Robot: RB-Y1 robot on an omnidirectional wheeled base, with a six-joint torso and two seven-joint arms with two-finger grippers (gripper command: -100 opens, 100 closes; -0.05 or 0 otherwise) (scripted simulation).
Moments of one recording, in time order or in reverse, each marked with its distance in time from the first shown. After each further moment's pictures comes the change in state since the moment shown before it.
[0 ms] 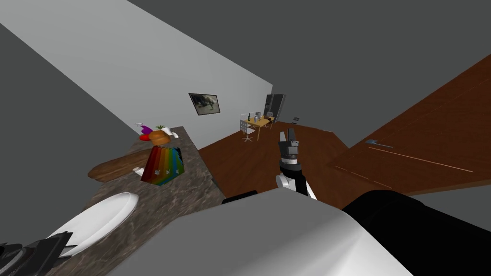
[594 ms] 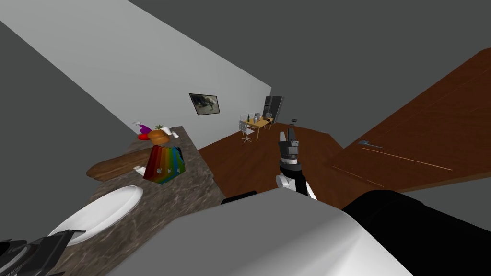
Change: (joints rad) left arm 0.006 0.003 -0.006 -0.048 0.003 0.048 0.062; right arm 0.000 0.000 0.000 0.000 0.000 0.000 0.000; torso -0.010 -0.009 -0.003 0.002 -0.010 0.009
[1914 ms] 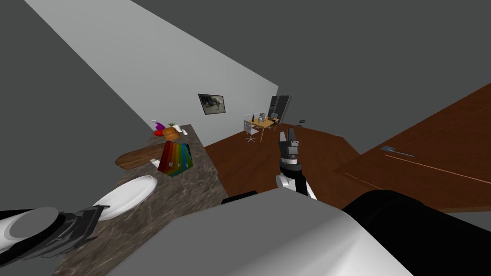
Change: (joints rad) left arm -0.006 -0.058 -0.079 -0.176 -0.115 -0.180 0.033; right arm 0.000 0.000 0.000 0.000 0.000 0.000 0.000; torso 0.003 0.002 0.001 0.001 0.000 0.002
